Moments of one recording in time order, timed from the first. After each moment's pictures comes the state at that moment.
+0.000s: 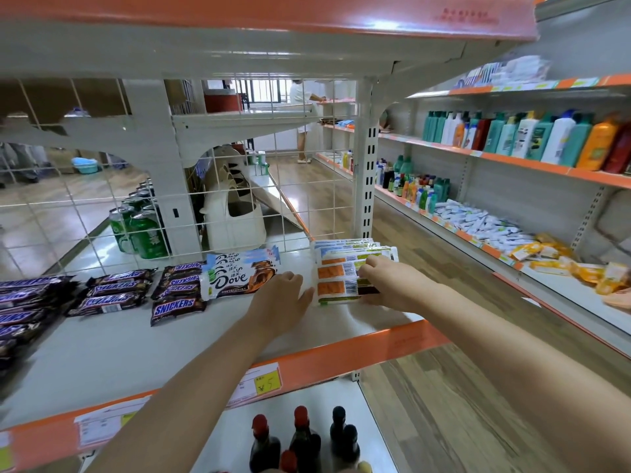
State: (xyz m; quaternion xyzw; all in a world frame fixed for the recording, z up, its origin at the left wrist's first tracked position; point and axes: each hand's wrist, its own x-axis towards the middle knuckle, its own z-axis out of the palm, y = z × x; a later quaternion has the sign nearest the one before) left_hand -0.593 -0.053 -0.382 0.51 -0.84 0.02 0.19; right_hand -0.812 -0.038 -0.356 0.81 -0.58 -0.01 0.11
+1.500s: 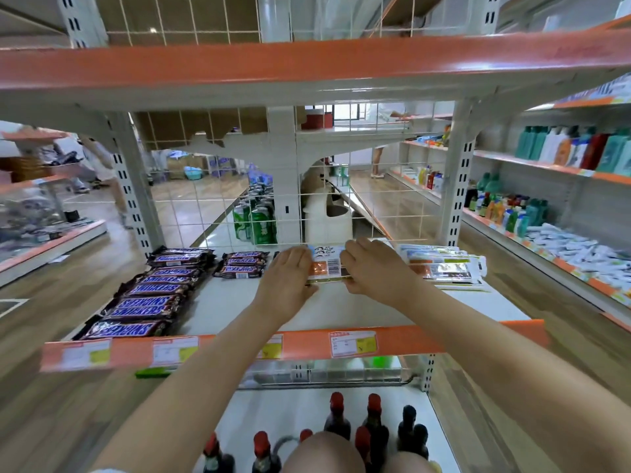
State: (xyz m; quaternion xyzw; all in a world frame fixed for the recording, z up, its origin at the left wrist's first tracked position) left_hand -0.453 0.021 -0.350 0.55 -0.79 0.16 0.20; right_hand -0.639 -0.013 -0.331 0.83 -0.32 0.17 0.43
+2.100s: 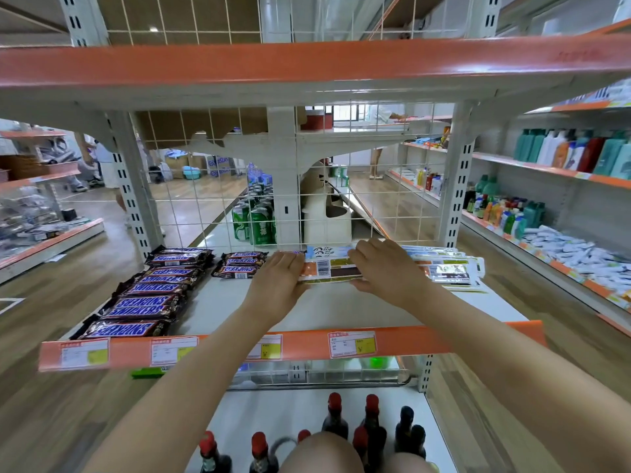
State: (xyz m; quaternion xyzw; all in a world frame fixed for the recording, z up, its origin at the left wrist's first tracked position) left_hand -0.441 0.022 -0.354 0.54 -0.78 0.18 0.24; right_hand -0.655 -0.012 -0.334 0.82 -0.35 0.19 0.41
